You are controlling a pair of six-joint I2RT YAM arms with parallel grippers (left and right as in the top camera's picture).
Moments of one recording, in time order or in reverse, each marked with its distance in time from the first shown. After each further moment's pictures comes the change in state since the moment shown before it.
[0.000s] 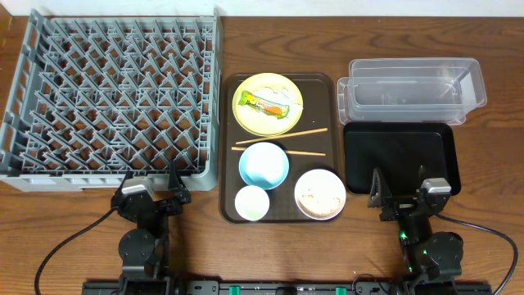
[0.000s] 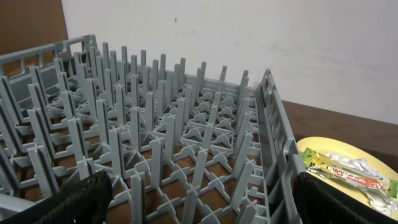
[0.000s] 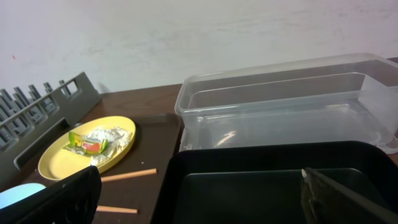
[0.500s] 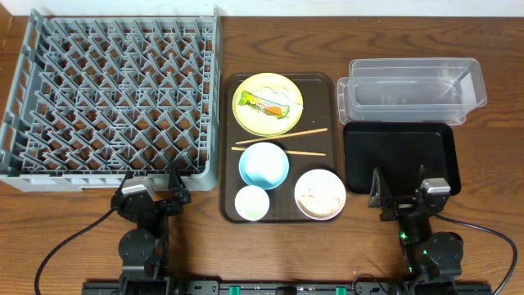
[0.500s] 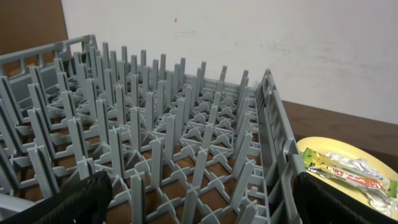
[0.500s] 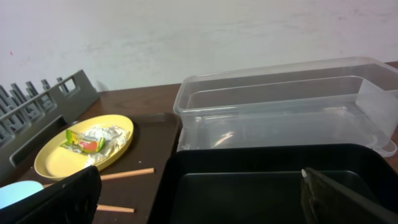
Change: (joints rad) left arm 0.000 0.000 0.000 0.000 0.000 0.000; right arm 0.000 0.000 0.000 0.000 0.005 -0.021
